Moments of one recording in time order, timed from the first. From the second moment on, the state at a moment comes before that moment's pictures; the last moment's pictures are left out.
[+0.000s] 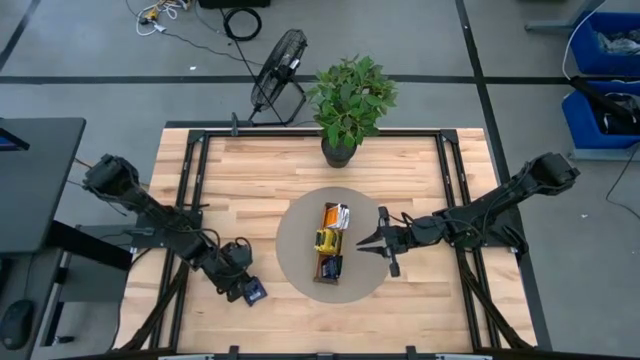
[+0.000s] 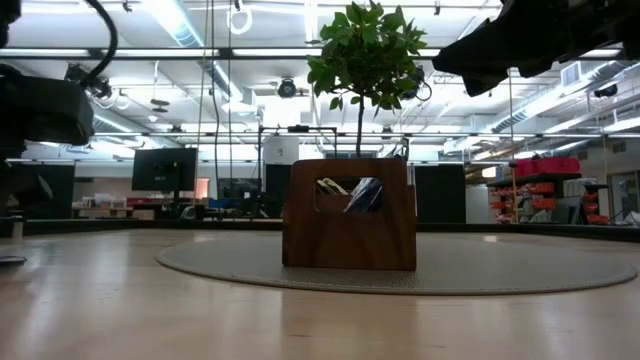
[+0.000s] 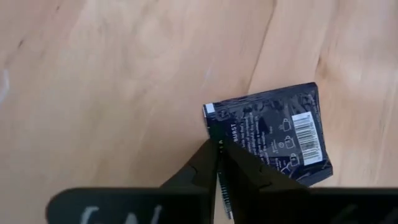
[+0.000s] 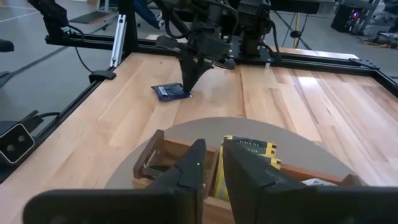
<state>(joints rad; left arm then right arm) -0.69 1.37 0.39 -0.10 -0.19 -1.11 0.38 1.21 0.45 0.47 0.25 0.02</state>
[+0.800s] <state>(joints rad) -0.51 1.17 0.53 -0.42 -0.20 -0.90 0.39 1.21 0.45 0.45 0.25 0.02</state>
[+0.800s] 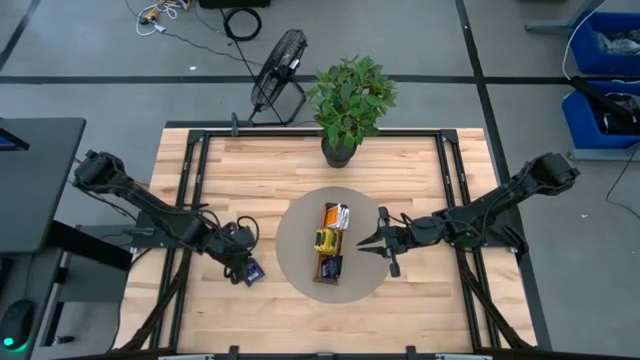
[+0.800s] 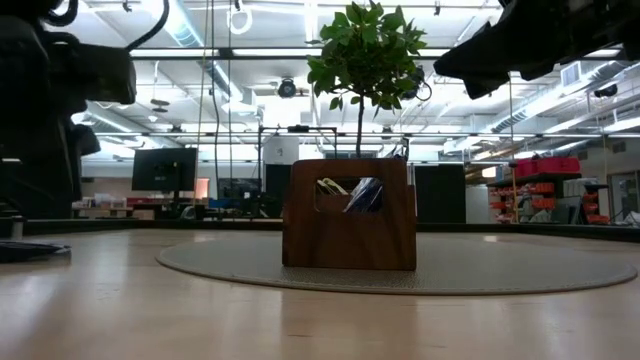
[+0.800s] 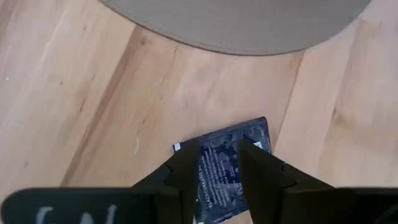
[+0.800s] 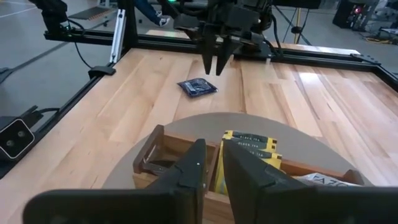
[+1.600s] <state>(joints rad) -0.52 1.42 0.55 -0.43 -0.18 -0.86 0.39 1.21 0.45 0.42 0.24 0.04</state>
